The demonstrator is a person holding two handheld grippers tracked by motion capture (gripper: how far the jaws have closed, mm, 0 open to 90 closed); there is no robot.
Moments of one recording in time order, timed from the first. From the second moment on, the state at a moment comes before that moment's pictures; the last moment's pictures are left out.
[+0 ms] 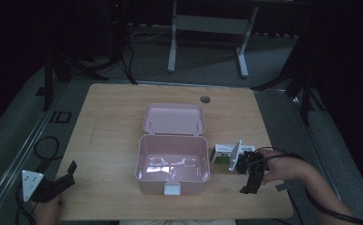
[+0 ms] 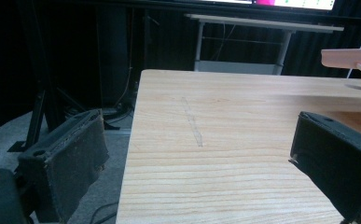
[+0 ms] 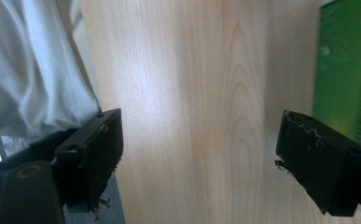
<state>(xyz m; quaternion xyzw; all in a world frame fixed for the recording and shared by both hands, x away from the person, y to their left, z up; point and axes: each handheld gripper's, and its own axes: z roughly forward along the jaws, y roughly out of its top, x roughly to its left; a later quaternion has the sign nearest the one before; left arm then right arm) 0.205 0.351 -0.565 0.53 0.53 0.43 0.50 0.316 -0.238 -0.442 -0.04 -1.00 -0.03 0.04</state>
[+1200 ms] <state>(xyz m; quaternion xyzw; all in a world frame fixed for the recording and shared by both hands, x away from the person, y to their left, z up) 0.205 0.351 -0.565 0.53 0.53 0.43 0.50 0.407 -0.250 -0.419 -0.06 -1.00 0.00 -0.03</state>
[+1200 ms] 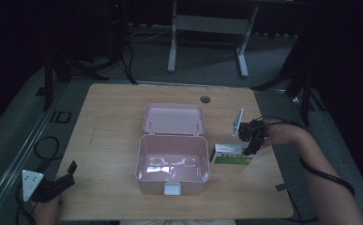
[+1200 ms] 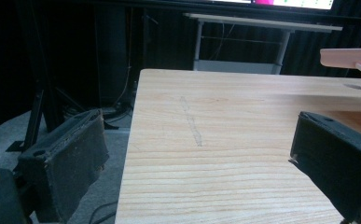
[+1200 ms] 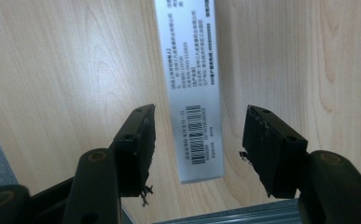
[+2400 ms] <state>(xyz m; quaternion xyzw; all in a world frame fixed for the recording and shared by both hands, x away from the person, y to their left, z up) 0.205 0.352 -0.565 0.54 0.53 0.42 0.50 0.413 -0.230 -0.459 -0.03 -1.00 0.04 0.00</state>
